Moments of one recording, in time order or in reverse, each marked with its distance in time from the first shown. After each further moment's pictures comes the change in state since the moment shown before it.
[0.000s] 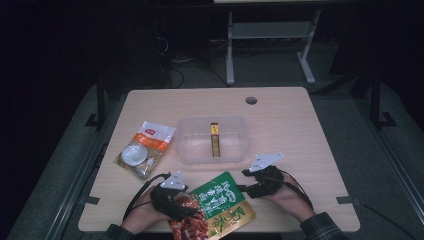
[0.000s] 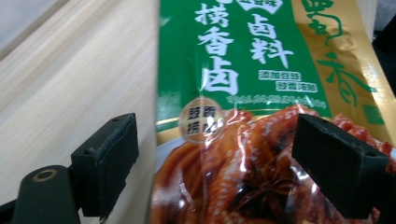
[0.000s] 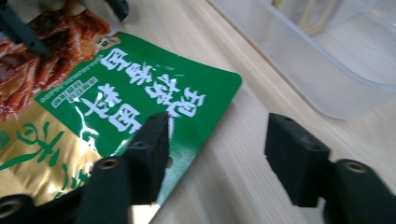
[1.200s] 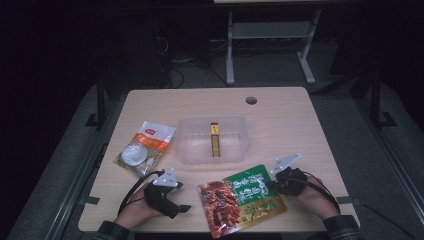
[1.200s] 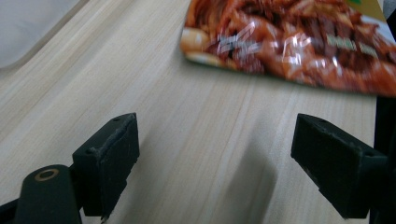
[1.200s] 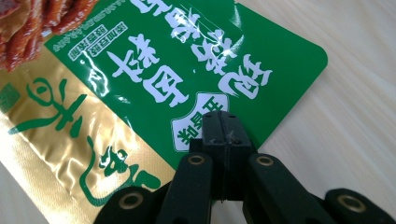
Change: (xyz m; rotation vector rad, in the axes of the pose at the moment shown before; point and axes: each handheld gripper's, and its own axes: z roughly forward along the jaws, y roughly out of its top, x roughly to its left) left arm 0.020 -0.011 -0.013 -0.021 -0.011 0.022; right arm -0.027 -0.039 -0.028 0.233 -0.039 0.012
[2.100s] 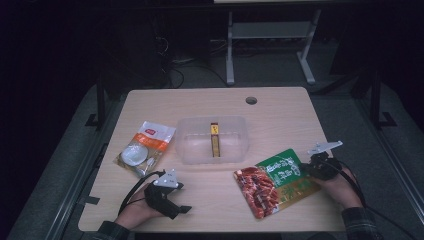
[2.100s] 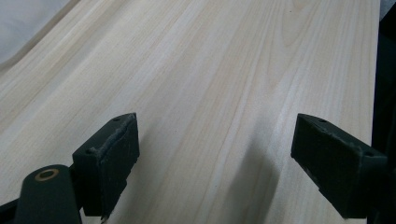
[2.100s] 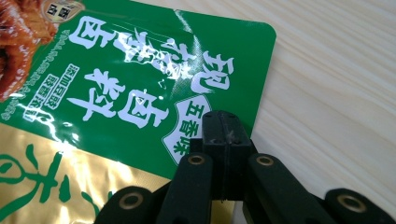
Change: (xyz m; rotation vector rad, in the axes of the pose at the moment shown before) left arm -0.001 0.000 0.002 0.011 -0.009 0.006; right arm -0.081 -0.059 -0.038 -0.064 -0.226 0.268
